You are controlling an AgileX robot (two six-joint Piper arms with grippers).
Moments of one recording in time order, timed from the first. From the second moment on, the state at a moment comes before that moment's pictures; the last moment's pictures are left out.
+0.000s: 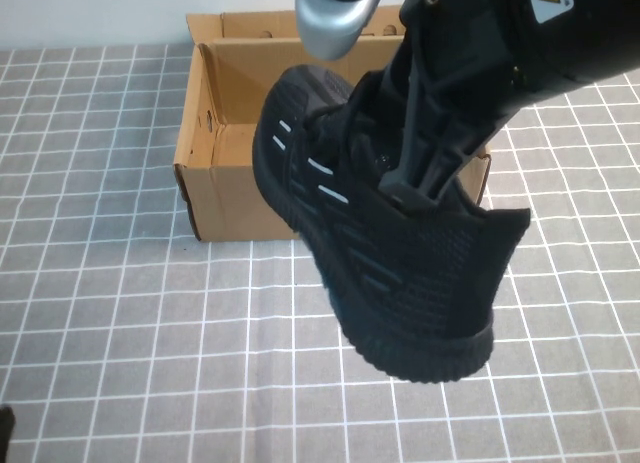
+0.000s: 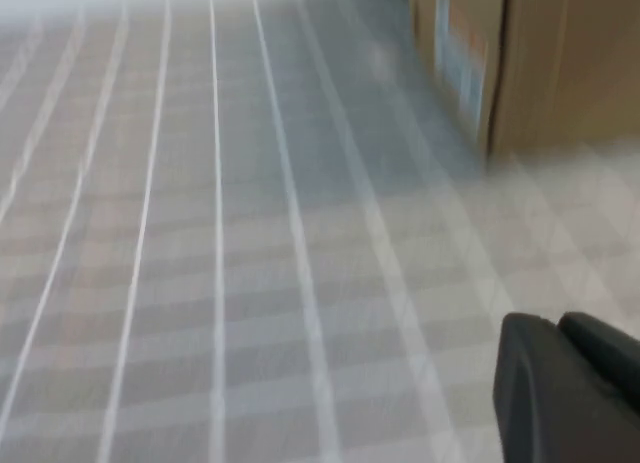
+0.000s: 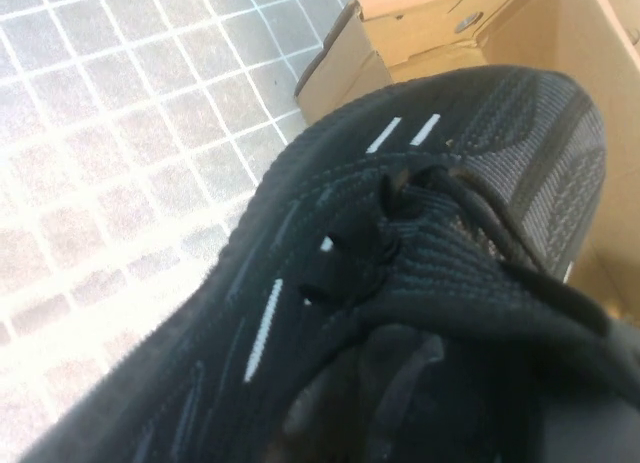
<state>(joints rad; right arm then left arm) 0.91 1.46 -1.76 -0.15 1.14 -0.25 -0.13 -0.01 0.03 0.00 0.30 0.12</state>
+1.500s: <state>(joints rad) 0.67 1.86 -2.16 -0.06 1.28 -0.14 -0.40 1.12 -0.84 -1.32 0.41 1.40</state>
